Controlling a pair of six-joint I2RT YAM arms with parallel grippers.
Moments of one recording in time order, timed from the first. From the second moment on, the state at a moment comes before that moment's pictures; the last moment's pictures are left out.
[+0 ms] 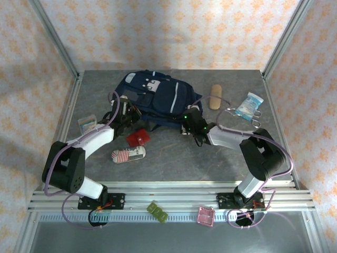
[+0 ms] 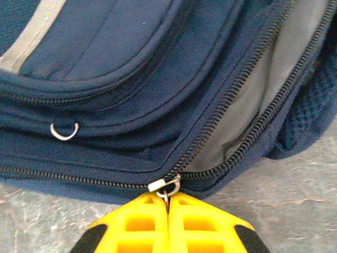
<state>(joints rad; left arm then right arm) -0.24 1.49 0.85 -0.05 0.00 -0.80 0.66 1.65 0.89 -0.07 0.16 0.50</state>
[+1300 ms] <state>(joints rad) -0.45 1.73 0.79 0.17 0.00 -1.11 0.78 1.80 1.02 -0.04 -0.05 0.55</state>
